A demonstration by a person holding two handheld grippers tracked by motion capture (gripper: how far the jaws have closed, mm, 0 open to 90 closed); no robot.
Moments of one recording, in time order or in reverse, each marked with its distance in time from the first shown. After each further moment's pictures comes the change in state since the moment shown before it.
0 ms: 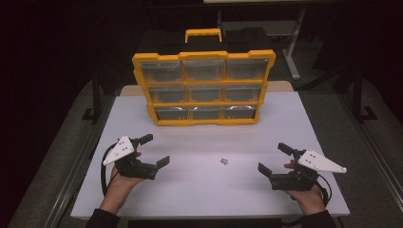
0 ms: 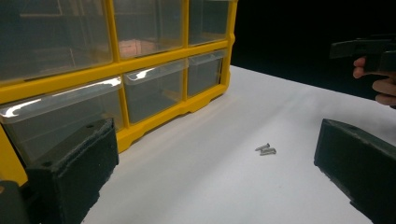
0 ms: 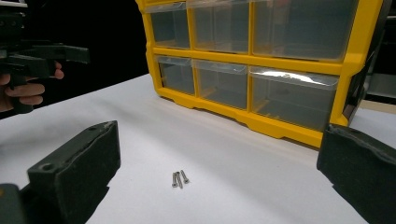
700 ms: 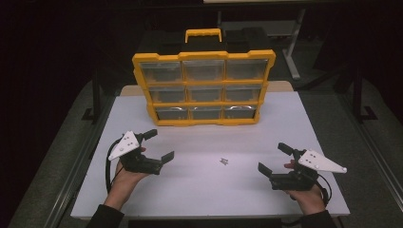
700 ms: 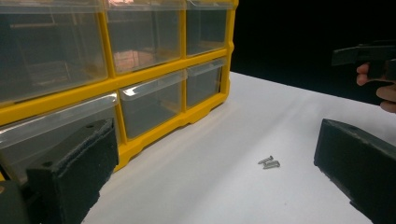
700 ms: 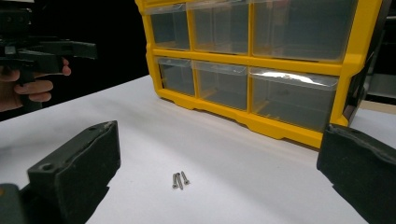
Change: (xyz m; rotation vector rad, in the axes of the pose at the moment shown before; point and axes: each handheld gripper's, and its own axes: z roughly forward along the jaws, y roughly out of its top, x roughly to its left) left arm 0.000 0.009 0.014 -0.010 -0.008 0.019; right arm 0.000 0.000 0.000 -0.004 0.001 0.005
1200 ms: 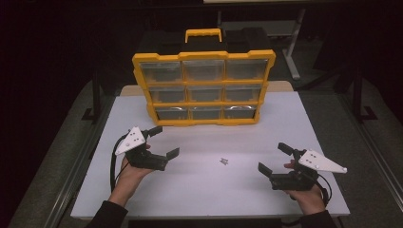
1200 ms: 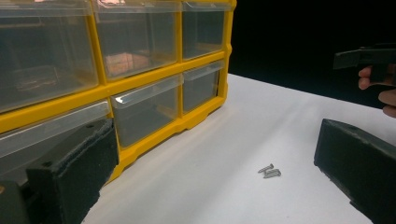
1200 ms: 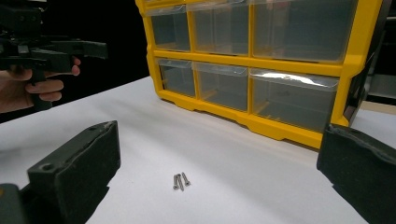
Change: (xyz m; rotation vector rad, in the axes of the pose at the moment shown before) left arm 0.001 0.005 0.017 0.011 -0.013 0.012; right arm 0.000 0.000 0.000 -0.006 0.003 0.006
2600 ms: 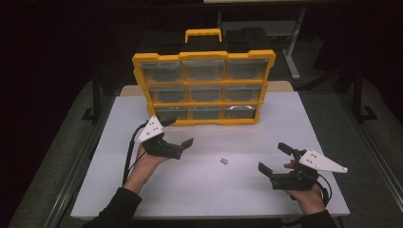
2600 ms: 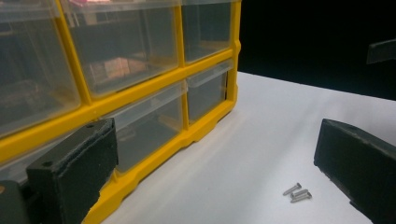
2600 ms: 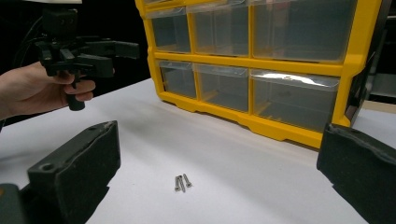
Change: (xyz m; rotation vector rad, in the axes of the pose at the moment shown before) left arm 0.007 0.007 0.050 0.013 0.004 0.056; right arm -0.001 0.000 0.000 -0.004 0.005 0.013
